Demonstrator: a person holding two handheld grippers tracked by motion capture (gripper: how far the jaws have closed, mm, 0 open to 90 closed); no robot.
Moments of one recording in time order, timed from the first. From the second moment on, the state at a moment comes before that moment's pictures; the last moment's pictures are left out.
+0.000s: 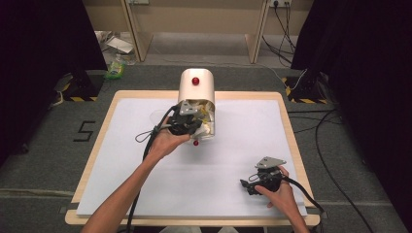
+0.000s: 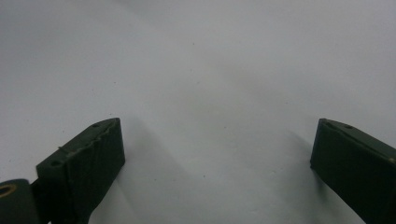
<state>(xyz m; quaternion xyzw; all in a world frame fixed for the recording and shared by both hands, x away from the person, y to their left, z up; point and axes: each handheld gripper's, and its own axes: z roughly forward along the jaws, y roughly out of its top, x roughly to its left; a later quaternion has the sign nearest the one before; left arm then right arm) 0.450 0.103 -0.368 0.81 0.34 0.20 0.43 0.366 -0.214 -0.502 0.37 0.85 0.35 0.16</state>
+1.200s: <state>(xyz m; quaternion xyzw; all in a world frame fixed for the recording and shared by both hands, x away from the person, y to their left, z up) 0.443 0.165 -0.326 0.76 0.36 0.21 0.50 0.366 -0.214 -0.502 0.37 0.85 0.35 0.16</state>
